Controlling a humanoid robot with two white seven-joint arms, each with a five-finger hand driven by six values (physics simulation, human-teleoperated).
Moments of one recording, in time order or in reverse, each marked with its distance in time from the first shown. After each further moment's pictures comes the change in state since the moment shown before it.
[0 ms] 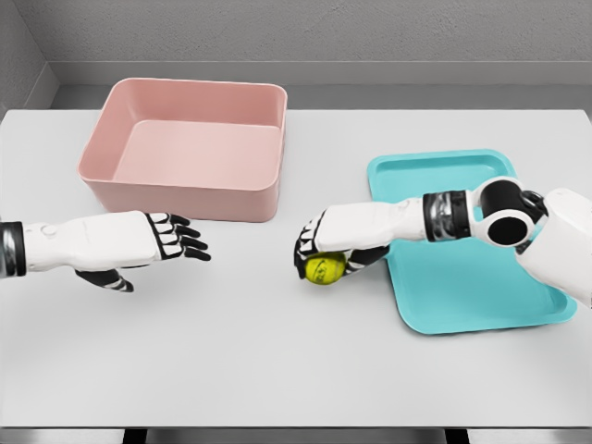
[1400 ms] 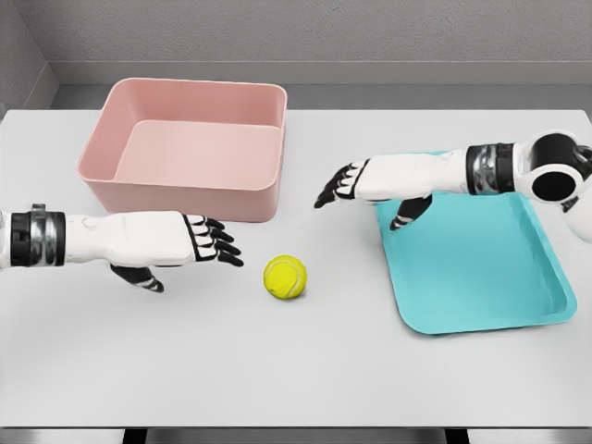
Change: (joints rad) left arm -0.071 -0.143 -0.011 0.011 0.054 -0.001 -0.153; right arm -0.137 -0.112 0.007 0.090 0.011 0.001 0.006
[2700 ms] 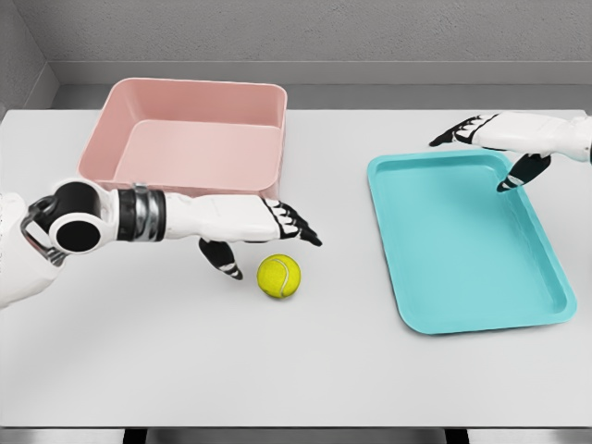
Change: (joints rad) left arm -0.198 -0.242 -0.207 0.049 0.071 0.284 -0.058; right arm 0.046 -0.137 -0.172 0.212 -0.006 -0.001 -0.010
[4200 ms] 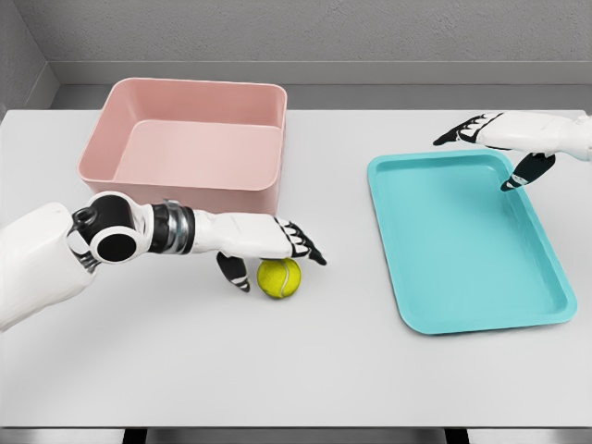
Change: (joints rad) left arm -0.011 -0.079 -0.085 0.099 -0.104 0.011 0.000; right arm 0.000 -0.008 0.000 0.002 -0.001 0.000 0.000
